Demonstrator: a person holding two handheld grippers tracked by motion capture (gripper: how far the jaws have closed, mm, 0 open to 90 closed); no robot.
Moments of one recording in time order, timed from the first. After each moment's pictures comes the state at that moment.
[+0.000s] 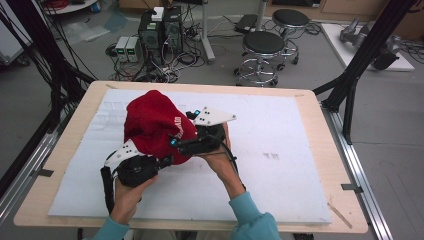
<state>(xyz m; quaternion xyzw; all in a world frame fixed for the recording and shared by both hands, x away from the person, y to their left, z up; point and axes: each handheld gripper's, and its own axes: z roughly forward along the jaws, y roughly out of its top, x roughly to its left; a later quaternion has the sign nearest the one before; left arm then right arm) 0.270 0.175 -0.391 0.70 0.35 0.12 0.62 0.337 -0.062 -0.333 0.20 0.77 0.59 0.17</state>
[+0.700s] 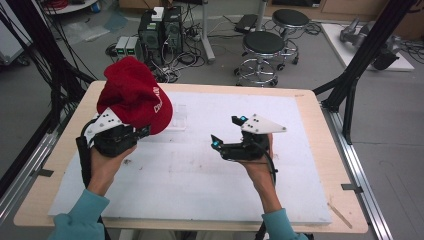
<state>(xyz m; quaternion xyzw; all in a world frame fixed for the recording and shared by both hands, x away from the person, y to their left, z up) 0.316 0.215 -0.334 0.73 0.34 0.24 0.54 0.310 -0.163 -0.331 0.29 0.74 0.57 0.23</state>
